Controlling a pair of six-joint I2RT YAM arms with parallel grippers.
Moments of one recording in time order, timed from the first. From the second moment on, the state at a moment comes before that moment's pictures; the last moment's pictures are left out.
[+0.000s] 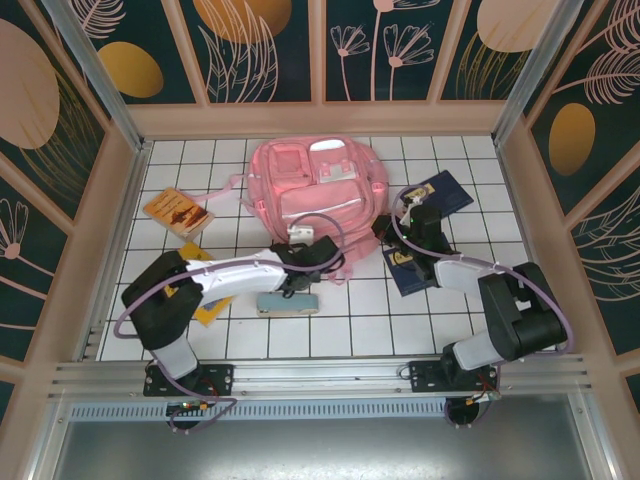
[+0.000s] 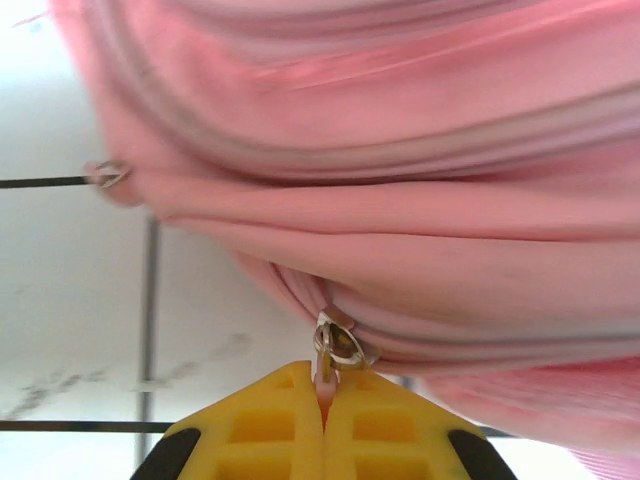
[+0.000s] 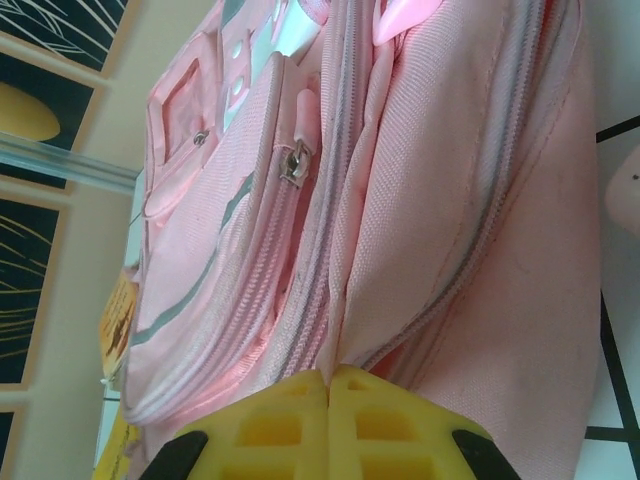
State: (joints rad) left arm -0.96 1.69 1.04 -0.58 -0.54 -0.89; right arm 0.32 1.45 0.53 0.46 -0.31 0.87
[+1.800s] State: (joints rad) left arm -0.77 1.54 1.07 -0.21 -0.34 -0.22; right arm 0.46 1.52 0.80 0.43 -0.36 0.95
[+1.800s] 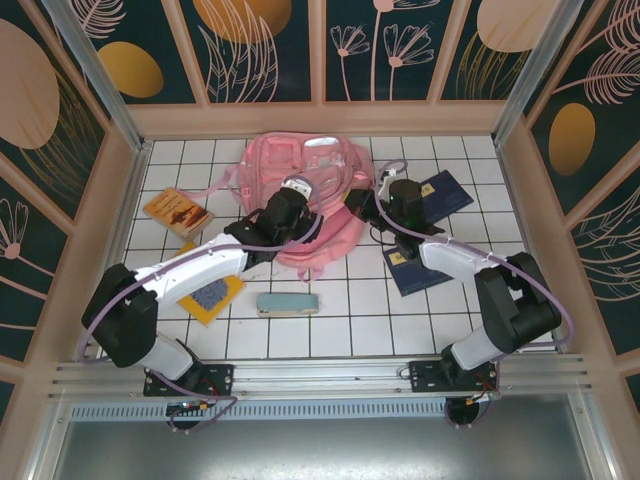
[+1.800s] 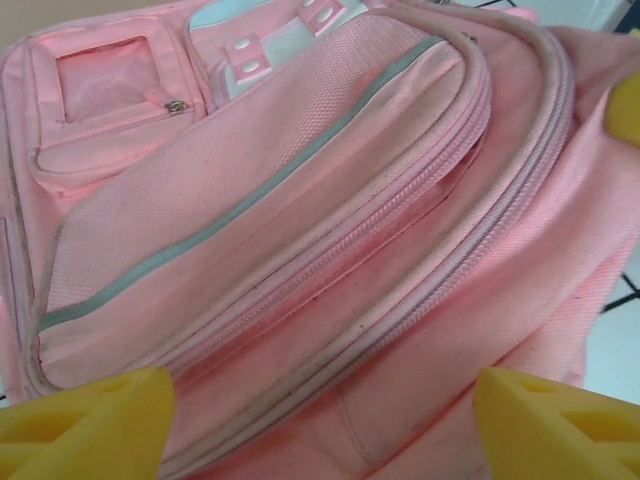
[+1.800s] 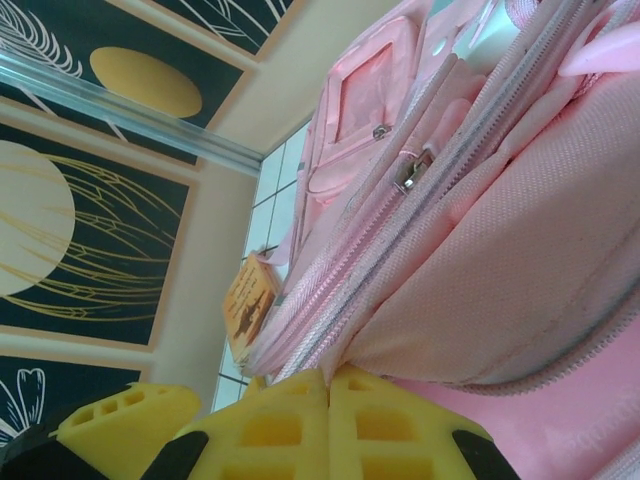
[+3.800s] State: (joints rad) left arm -0.87 1.67 1.19 -0.30 -0.64 -0.23; right arm 0.38 1.19 0.52 0.36 -0.21 0.93
